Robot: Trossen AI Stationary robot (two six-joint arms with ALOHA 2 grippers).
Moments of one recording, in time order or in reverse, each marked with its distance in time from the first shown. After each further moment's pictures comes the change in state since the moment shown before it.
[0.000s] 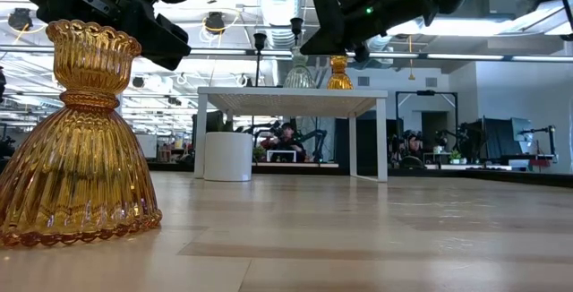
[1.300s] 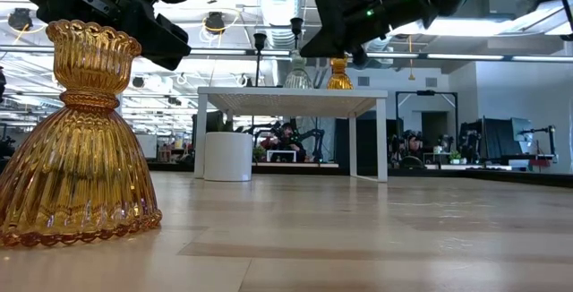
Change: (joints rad) left arm 0.000 0.000 0.000 0.000 0.000 0.000; right arm -0.030 0.001 0.000 -0.015 -0.074 0.011
